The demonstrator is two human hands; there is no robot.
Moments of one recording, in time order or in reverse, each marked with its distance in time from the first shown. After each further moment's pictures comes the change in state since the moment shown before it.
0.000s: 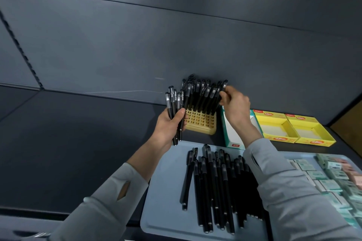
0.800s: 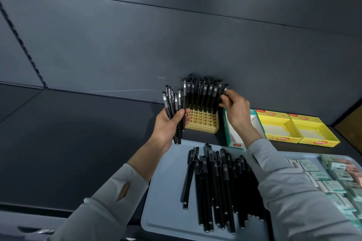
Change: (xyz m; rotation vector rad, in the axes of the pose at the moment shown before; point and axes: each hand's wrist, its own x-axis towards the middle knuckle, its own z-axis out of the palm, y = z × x) left_hand -0.003 -0.001 -0.003 -0.100 0.032 0.027; right_hand -0.008 0.008 0.005 0.203 -0.085 0.042
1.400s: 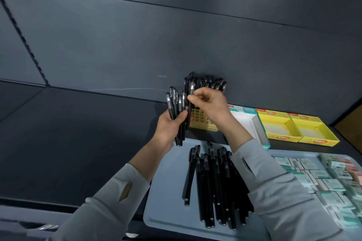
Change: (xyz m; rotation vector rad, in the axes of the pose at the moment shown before) left_hand -0.006 -0.002 0.001 0.080 0.029 -0.012; right_hand -0.019 -0.070 0.027 0.300 -0.274 0.019
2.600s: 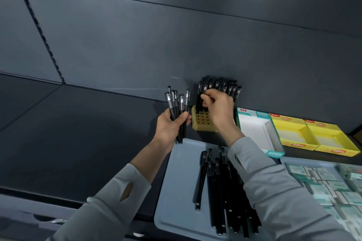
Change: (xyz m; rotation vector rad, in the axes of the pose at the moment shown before) left_hand 0.006 0.005 -0.027 -0.115 0.072 0.026; right_hand 0.017 0.016 0.026 -0.367 0.220 -0.113
